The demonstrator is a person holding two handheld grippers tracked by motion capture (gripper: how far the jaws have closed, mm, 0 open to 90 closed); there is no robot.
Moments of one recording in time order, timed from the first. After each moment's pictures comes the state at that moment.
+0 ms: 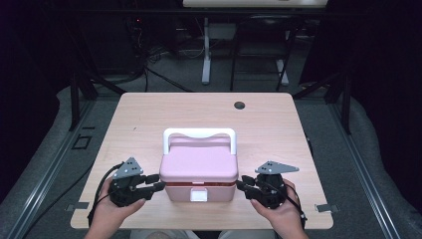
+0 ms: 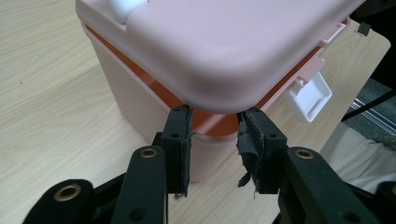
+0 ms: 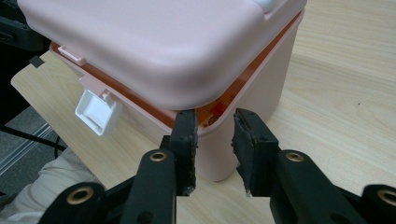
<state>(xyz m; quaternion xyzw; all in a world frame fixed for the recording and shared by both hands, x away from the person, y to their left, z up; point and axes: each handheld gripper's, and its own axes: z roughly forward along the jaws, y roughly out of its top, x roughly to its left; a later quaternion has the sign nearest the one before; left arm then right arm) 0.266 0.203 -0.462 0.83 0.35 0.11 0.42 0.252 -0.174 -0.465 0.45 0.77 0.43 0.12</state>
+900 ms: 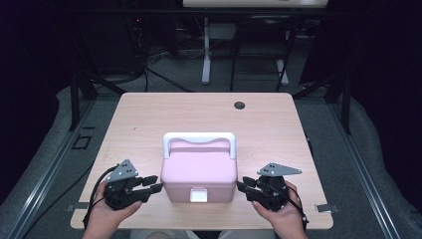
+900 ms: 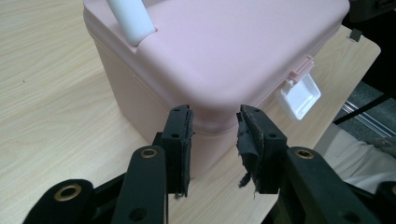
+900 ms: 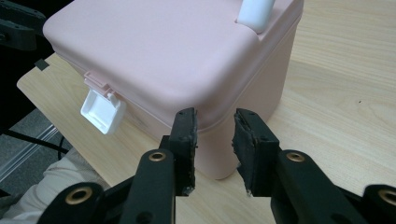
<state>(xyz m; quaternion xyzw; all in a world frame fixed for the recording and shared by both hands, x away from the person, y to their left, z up) 0.258 0.209 -0.458 0.82 0.35 0.11 0.43 0.247 -0.177 -0.465 0.45 0.77 0.44 0.12</state>
